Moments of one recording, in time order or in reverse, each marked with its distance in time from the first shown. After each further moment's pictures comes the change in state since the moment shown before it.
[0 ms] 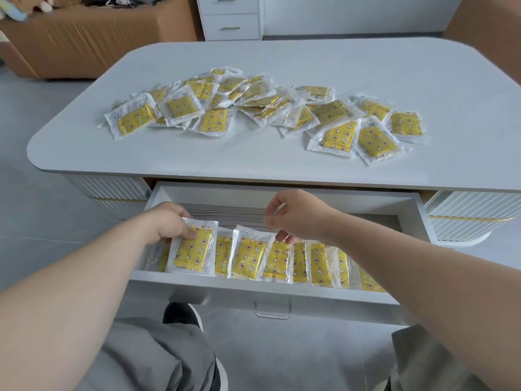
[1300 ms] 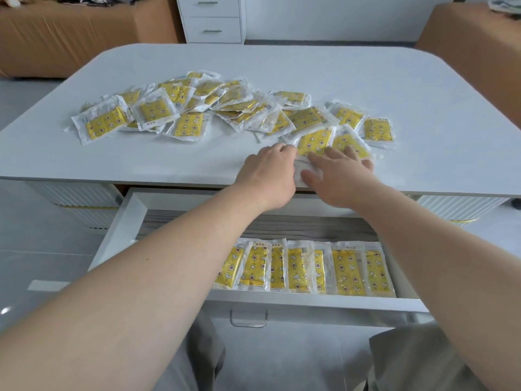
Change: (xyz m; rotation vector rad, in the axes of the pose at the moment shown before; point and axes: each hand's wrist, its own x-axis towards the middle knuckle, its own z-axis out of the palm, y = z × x) left_hand -0.076 0.208 0.070 0.438 0.432 0.865; right_hand 0.001 0.028 -0.101 -0.740 0.339 0.176
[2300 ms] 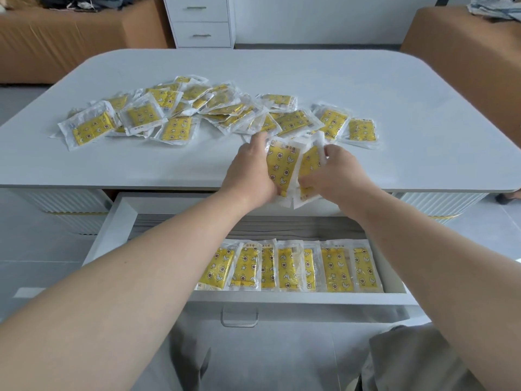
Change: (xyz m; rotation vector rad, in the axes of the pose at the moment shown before) left_hand -0.004 -0.004 0.001 -0.409 0.056 -0.199; right_hand -0.029 -0.002 -0.016 0.874 0.134 0.209
